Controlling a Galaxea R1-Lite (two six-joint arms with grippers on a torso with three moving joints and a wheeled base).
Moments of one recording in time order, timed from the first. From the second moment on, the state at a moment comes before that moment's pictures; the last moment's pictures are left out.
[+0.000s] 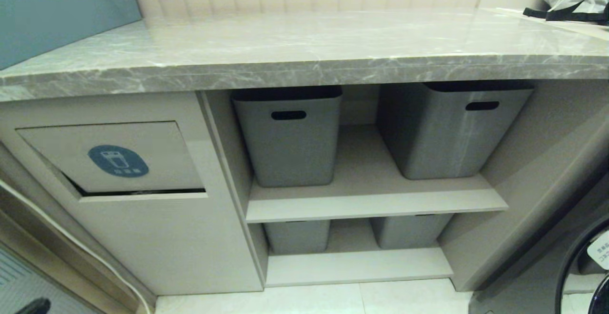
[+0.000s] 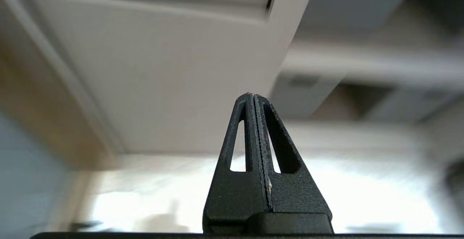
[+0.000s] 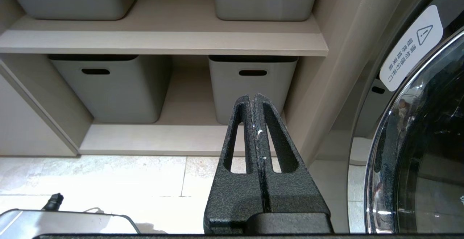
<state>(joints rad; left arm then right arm) -0.08 0.45 -0.10 -0.24 0.06 -0.10 0.00 0.00 0.00 0.00 0.02 -0.02</state>
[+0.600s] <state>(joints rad) 0.00 0.05 -0.02 0.04 -0.04 0.11 0.00 0.00 0.00 0.00 0.02 -0.02</state>
